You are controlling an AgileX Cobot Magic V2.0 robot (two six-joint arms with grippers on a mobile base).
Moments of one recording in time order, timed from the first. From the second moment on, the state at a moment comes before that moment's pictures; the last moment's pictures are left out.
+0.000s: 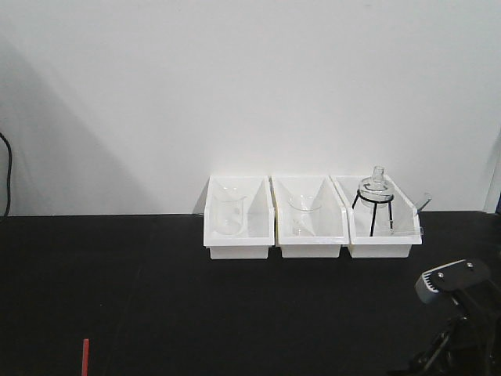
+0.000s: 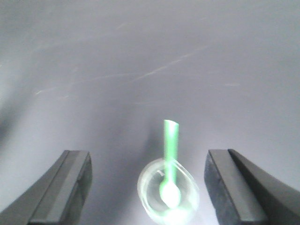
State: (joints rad) left arm -0.07 0.72 -0.66 0.13 0.15 -0.08; right arm 0.03 1.39 -0.87 0.56 0.64 -0.79
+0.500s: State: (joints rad) left arm -0.07 0.72 -0.66 0.13 0.15 -0.08; right arm 0.03 1.56 -0.87 0.61 0.52 -0.86
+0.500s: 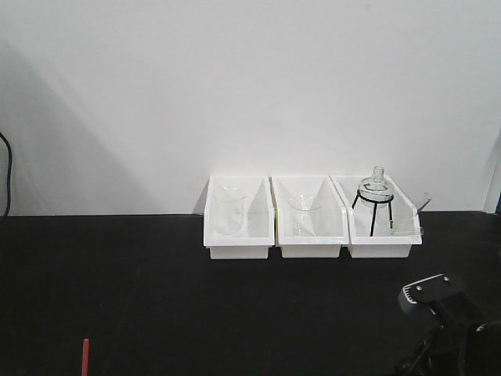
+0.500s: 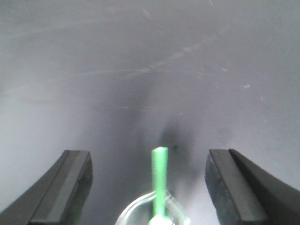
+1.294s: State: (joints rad) left arm -0.07 0.72 -0.66 0.13 0.15 -0.08; right arm 0.03 1.66 -0.88 0.62 0.46 -0.86
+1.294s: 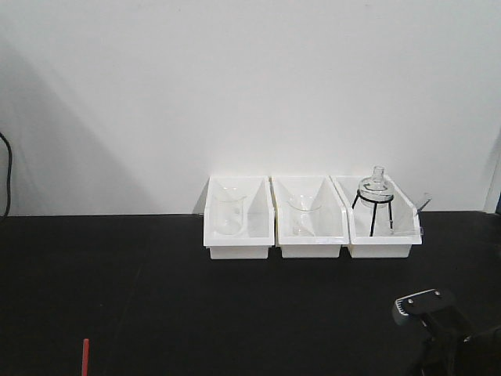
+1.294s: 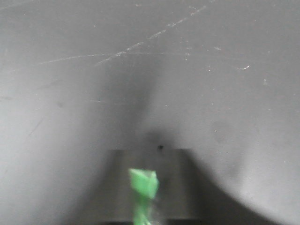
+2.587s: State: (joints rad) left arm -0.07 0.98 -0.96 -0.22 0.63 0.02; right arm 0.03 1.33 -1.00 0.73 0.56 -0.86
